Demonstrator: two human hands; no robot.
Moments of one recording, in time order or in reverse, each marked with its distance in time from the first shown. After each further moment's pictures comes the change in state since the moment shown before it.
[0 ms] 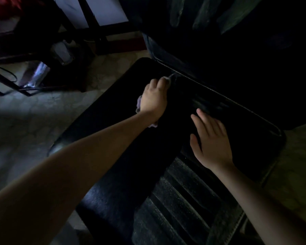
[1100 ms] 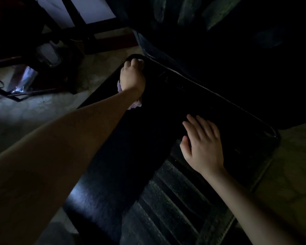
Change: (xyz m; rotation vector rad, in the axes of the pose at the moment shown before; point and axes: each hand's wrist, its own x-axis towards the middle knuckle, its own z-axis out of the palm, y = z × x) left_hand 0.063 -0.022 -0.005 0.054 0.000 -0.245; right_hand -0.007 -0.009 0.000 -0.051 0.063 0.088
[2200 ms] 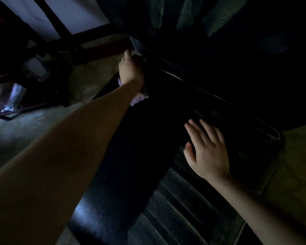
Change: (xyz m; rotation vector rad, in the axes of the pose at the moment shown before) left_hand 0.046 0.014 0.012 -0.144 0.033 0.016; right_hand -0.007 -0.005 0.002 -0.014 -0.007 0.089
